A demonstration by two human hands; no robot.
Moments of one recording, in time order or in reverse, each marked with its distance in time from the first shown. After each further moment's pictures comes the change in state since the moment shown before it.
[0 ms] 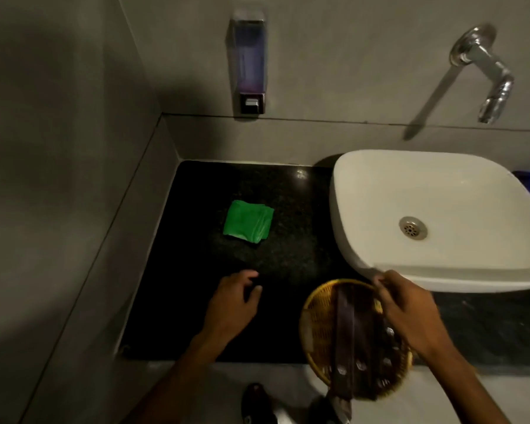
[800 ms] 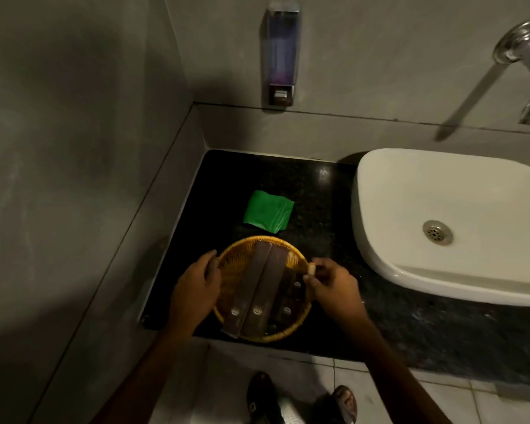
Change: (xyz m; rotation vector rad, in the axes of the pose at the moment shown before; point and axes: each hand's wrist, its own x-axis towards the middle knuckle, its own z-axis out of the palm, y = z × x) left_hand -0.029 -0.035 -0.070 -0.102 0.239 -0.338; right_hand 0.020 -0.090 0.089 0.337 -0.286 0.129
